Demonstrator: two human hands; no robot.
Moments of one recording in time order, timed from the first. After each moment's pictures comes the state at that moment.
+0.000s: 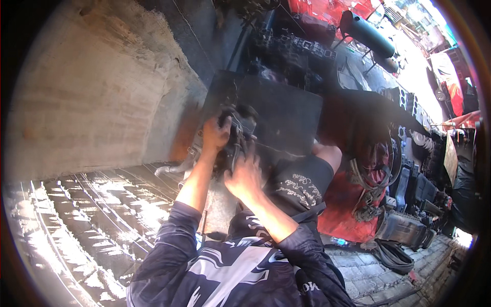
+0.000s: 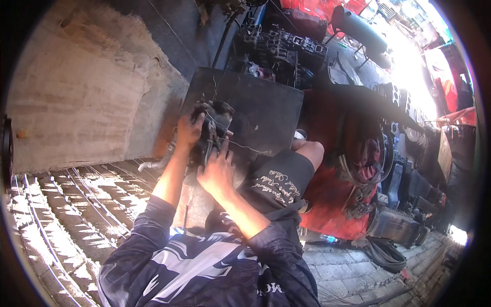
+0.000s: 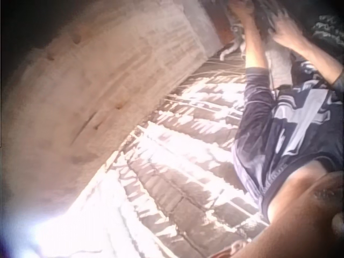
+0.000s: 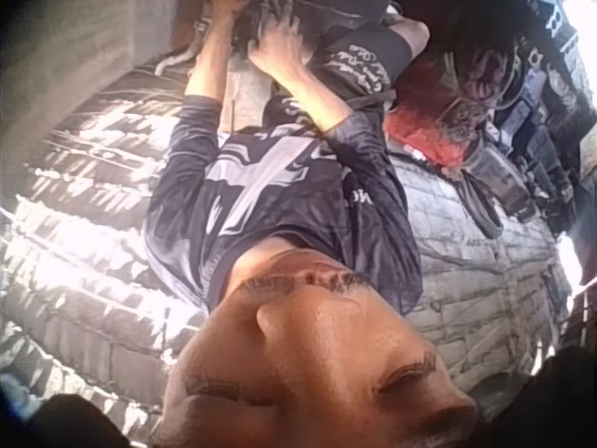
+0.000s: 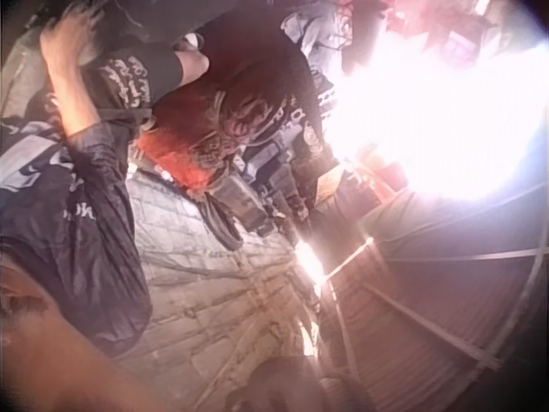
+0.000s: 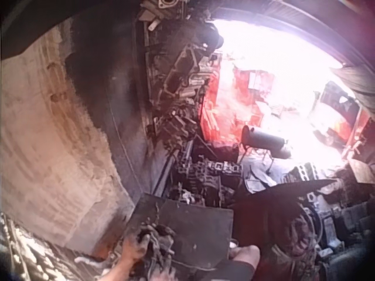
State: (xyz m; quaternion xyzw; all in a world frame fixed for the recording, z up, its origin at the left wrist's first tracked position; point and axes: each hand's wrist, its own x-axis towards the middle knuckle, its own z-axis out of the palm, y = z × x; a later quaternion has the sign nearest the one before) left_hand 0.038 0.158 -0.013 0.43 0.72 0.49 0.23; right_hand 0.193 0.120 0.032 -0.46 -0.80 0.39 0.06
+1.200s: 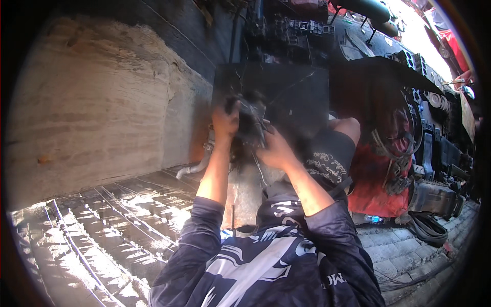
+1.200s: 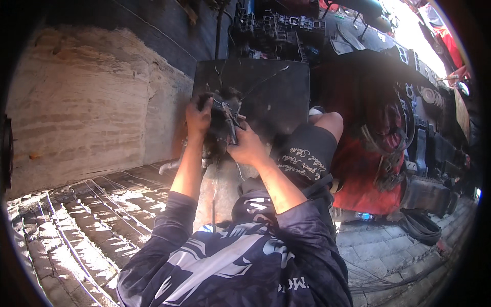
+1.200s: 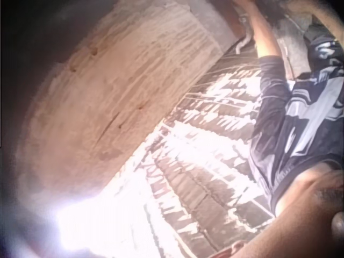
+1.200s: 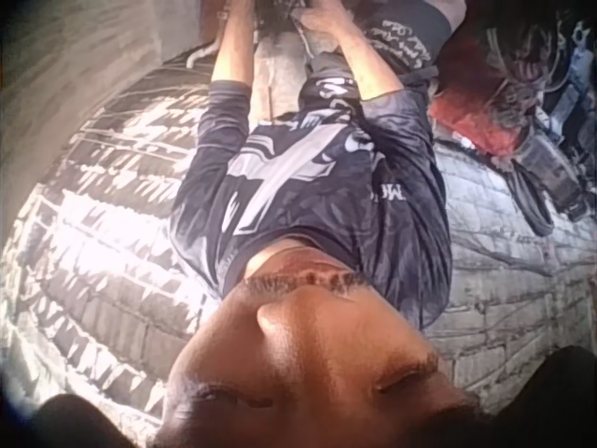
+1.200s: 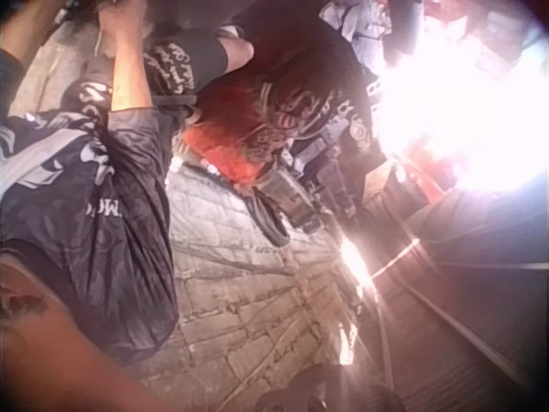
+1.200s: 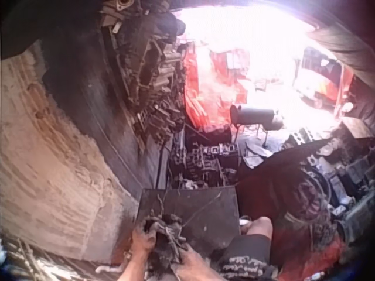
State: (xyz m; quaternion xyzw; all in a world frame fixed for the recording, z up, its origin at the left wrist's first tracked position) left_hand 0.032 0.172 -0.012 0.45 0.73 0.48 0.20; right_hand 0.217 0.162 -0.013 -0.42 -0.75 0.48 0.19
